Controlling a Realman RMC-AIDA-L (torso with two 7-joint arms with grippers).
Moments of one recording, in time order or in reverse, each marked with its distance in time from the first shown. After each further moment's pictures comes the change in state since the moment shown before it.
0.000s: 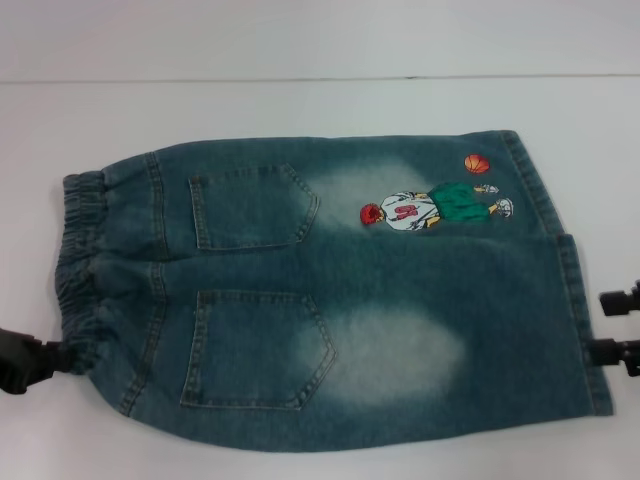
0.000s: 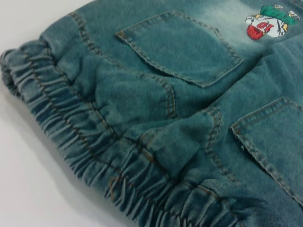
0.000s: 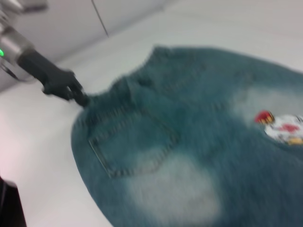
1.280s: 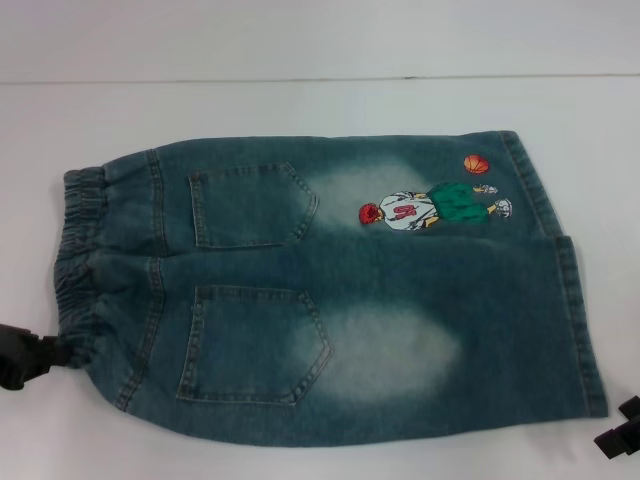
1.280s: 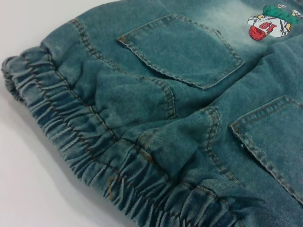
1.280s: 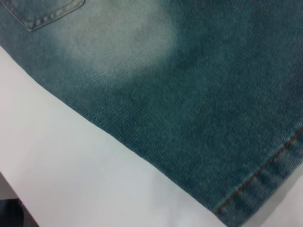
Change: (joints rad) left arm 0.004 -0.008 0.005 0.025 0.000 -0.011 0.013; right arm 0.136 0.004 -0.269 0.134 -0.426 0.126 0.396
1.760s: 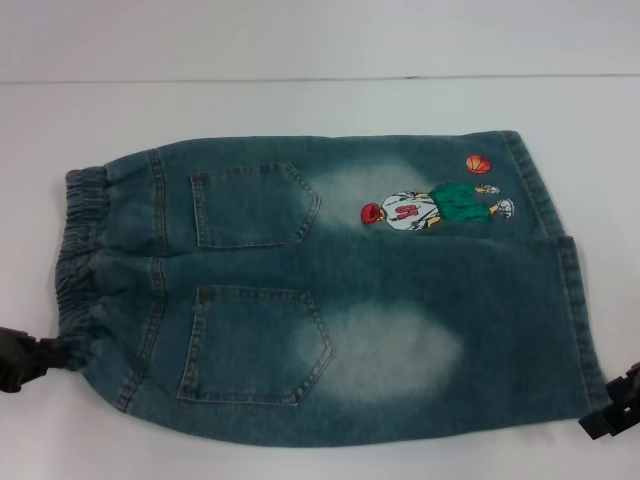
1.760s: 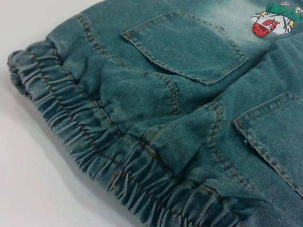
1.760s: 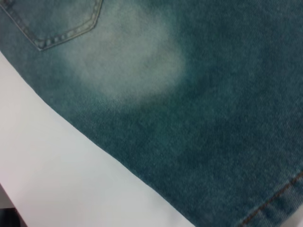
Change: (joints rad) left arm 0.007 0.001 0.002 0.002 0.000 -0.002 0.000; right arm 0.022 0.005 -0.002 -0.005 0.024 0.011 -0.003
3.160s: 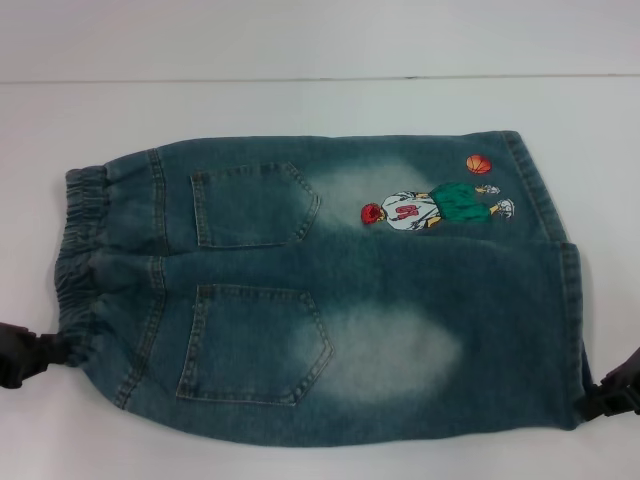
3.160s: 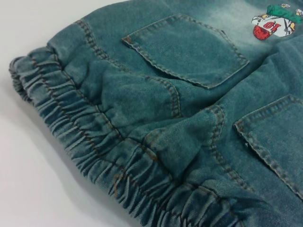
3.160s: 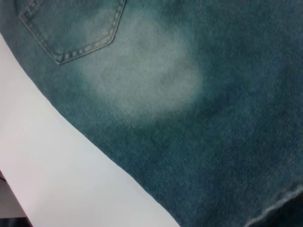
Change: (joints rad) left arm -0.005 -0.001 -0.007 -0.001 -0.001 -0.005 0.011; right arm 0.000 0.000 -0.019 0.030 0.057 0.016 0.005
